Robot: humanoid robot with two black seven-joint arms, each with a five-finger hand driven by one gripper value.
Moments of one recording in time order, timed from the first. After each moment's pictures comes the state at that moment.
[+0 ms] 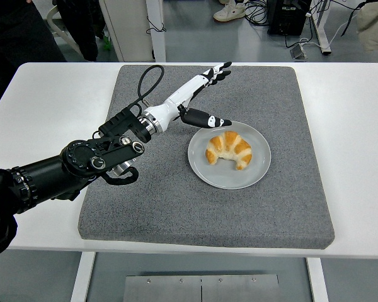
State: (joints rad) left arm -1.09 0.07 -0.03 -0.73 0.54 0.20 -0.56; right arm -0.10 0.00 0.00 0.13 -0.11 0.03 0.41
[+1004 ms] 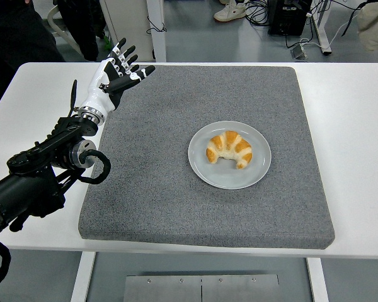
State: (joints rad) left arm -0.86 0.17 -0.54 -0.69 0.18 0.02 -0.47; right arm -0.10 0.00 0.01 0.14 -0.11 0.03 0.41
